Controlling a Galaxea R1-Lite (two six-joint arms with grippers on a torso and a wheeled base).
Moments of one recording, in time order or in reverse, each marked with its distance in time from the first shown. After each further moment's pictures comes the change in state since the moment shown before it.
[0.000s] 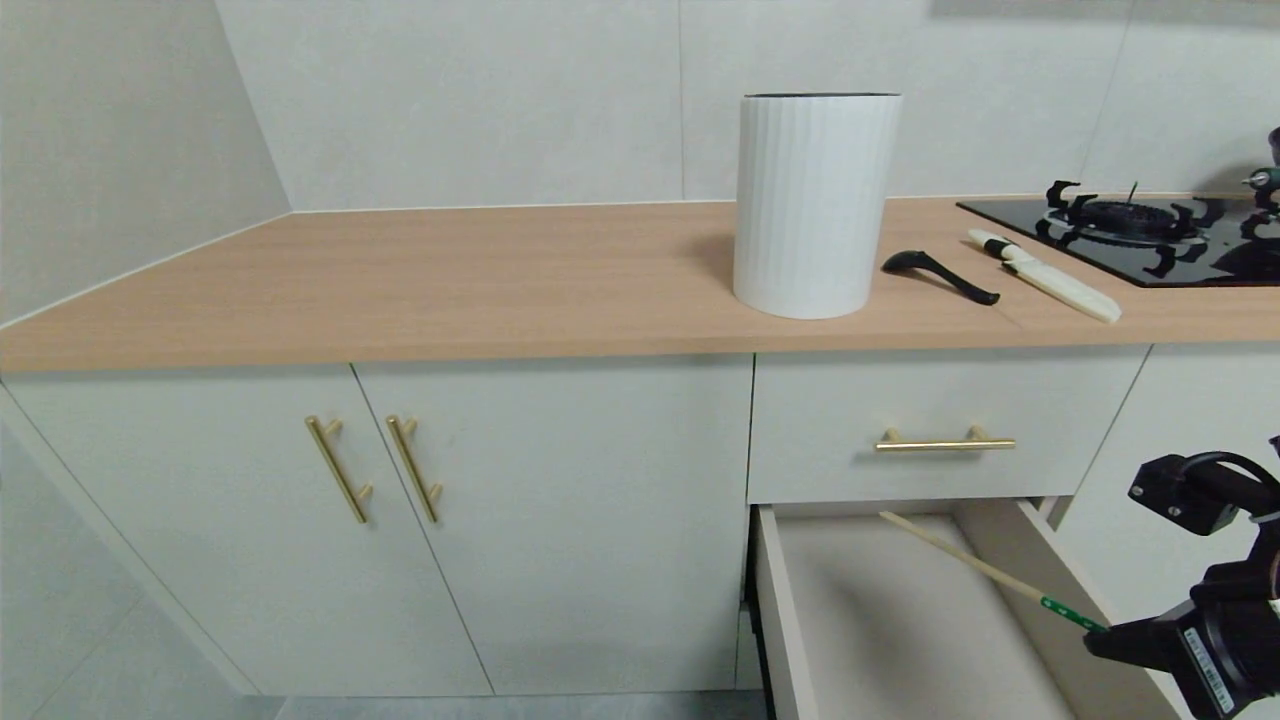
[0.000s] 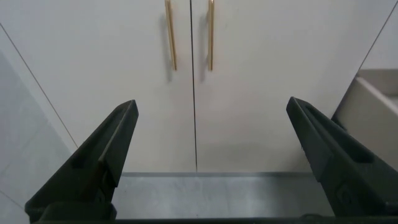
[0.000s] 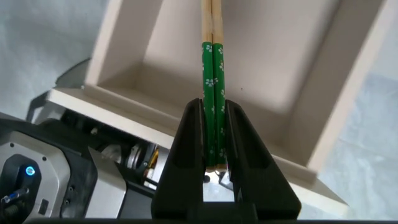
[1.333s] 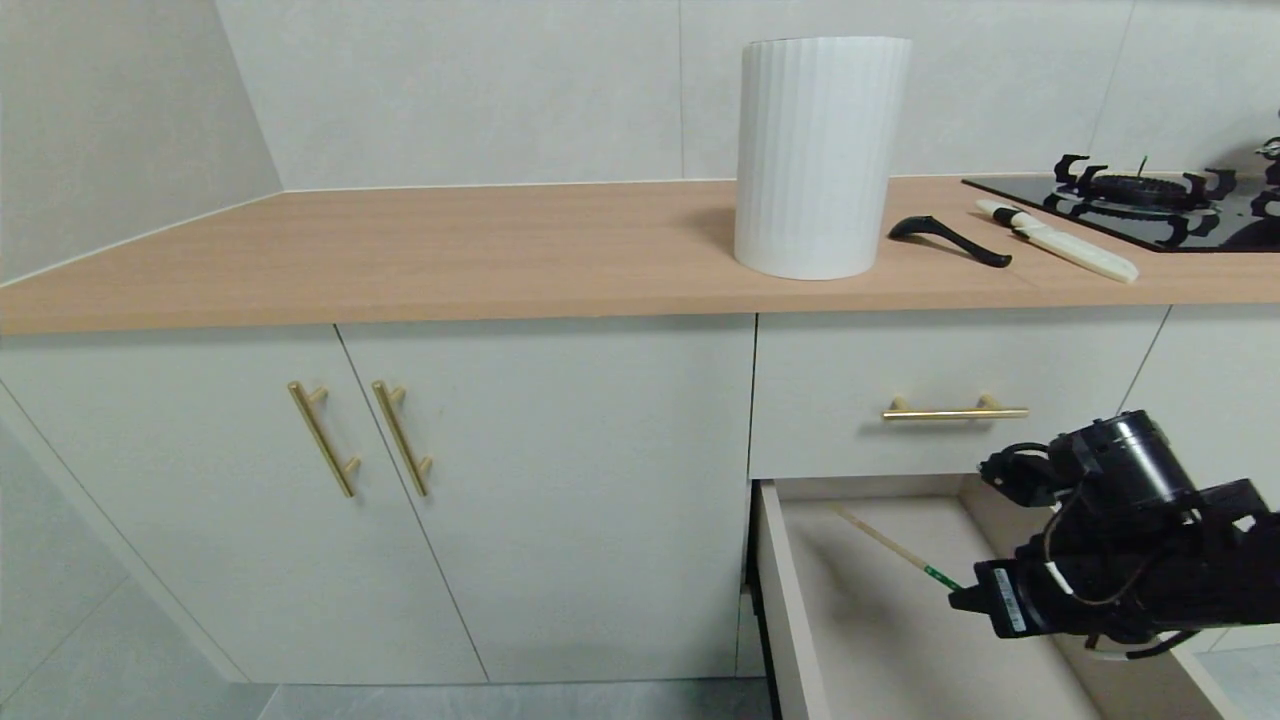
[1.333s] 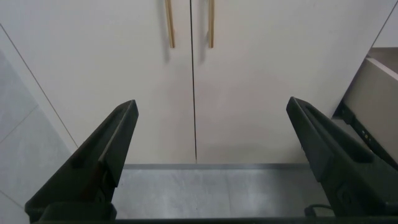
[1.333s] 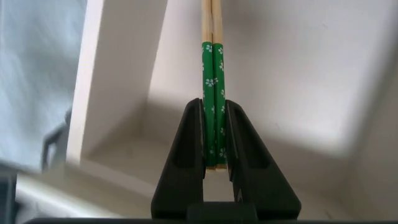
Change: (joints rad) left arm 0.000 0.000 0.000 0.000 0.000 0.000; right arm 0.097 0.413 -0.007 -0.410 -0.016 0.274
